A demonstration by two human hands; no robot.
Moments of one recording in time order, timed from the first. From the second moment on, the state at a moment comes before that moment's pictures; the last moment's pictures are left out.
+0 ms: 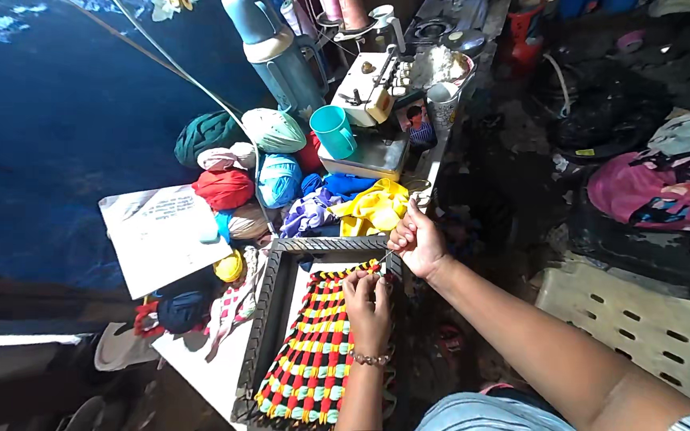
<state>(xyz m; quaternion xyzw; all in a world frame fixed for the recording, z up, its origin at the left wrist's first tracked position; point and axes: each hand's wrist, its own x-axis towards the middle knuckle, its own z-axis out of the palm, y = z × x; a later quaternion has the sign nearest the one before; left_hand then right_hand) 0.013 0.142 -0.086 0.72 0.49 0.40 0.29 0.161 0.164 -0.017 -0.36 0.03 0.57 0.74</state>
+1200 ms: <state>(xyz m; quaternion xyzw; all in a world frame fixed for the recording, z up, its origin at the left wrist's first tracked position) 0.000 0.193 -0.084 0.88 0.27 0.35 0.19 0.181 0.172 -0.002 -0.33 -0.08 0.57 0.75</state>
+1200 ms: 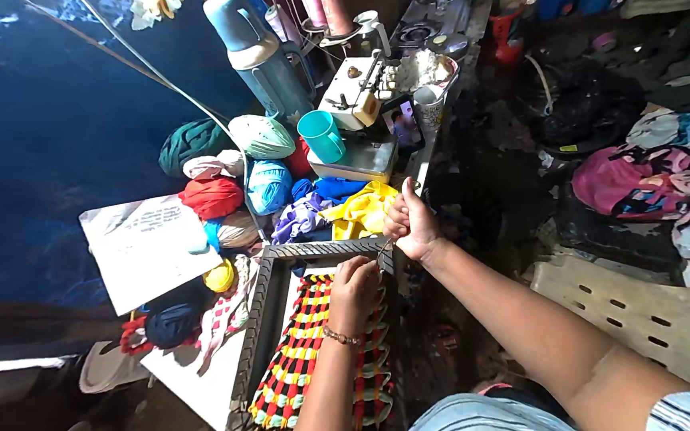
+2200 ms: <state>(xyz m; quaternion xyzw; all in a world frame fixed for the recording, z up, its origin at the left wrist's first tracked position) 0.004 0.165 -0.082 0.86 0.34 0.38 0.10 0.164 0.190 0.027 -0.67 -0.39 0.40 0.49</state>
